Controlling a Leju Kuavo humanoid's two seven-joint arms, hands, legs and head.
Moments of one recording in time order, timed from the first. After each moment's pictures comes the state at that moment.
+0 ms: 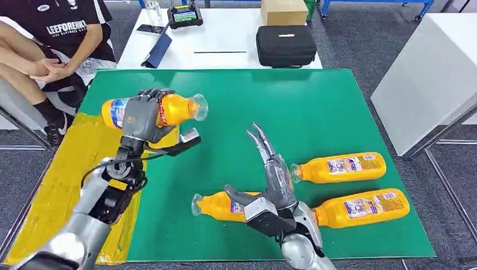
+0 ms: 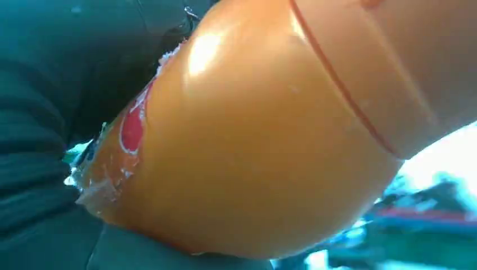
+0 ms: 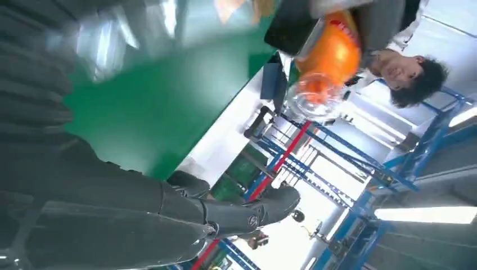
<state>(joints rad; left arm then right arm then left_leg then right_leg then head) -0.64 0.07 -0.39 -0.96 -1.56 0.51 0.14 -0.09 0.07 0.54 -1.51 0.53 -0.43 -0.37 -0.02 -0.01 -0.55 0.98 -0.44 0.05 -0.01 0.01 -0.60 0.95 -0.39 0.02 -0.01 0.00</state>
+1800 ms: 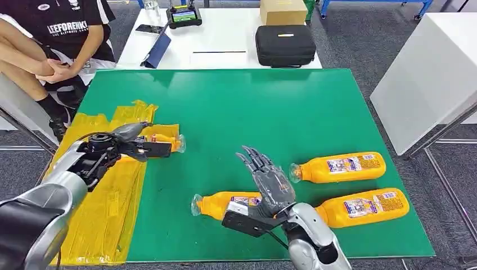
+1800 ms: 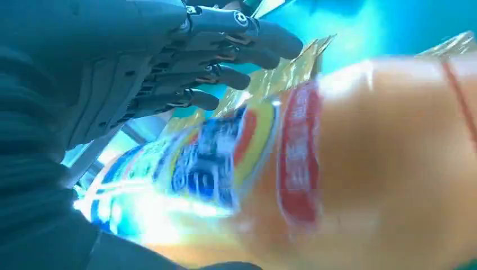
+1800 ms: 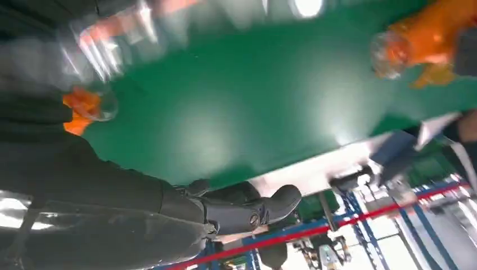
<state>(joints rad) -0.92 0.14 -0.43 -0.33 -1.29 -0.17 -0.07 -0.06 0.02 0.50 -1.57 1.00 -0.08 -0.08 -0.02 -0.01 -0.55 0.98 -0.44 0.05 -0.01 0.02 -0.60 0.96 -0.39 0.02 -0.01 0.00</state>
